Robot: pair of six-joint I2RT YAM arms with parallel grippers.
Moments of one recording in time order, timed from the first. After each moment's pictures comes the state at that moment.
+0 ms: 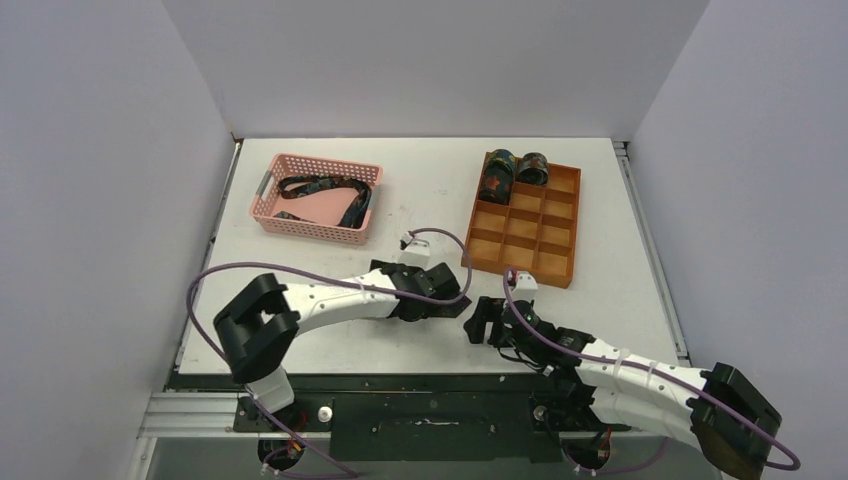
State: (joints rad) left arm -1.06 1.75 1.14 -0.83 -0.75 -0.83; right arm 0.88 0.91 0.23 -0.03 0.25 0.78
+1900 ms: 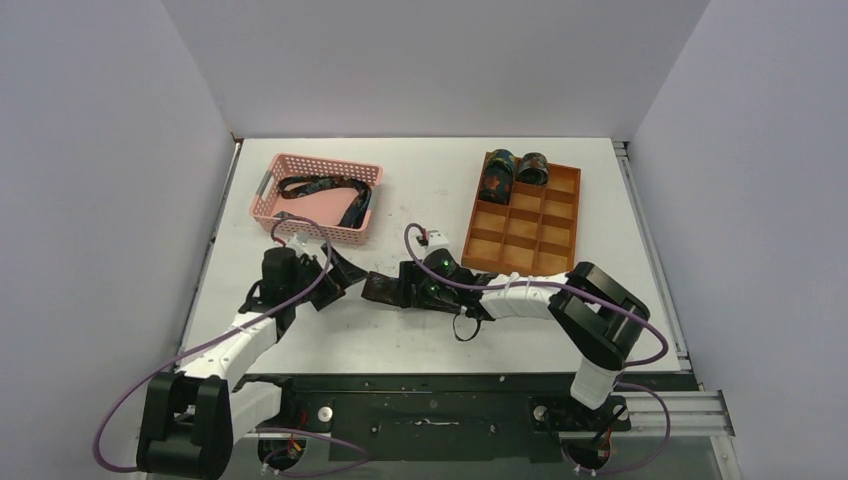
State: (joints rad) left arm -0.14 1.06 0.35 0.08 0.42 -0.86; right arm 0.90 1.75 0.85 0.21 0.03 0.63
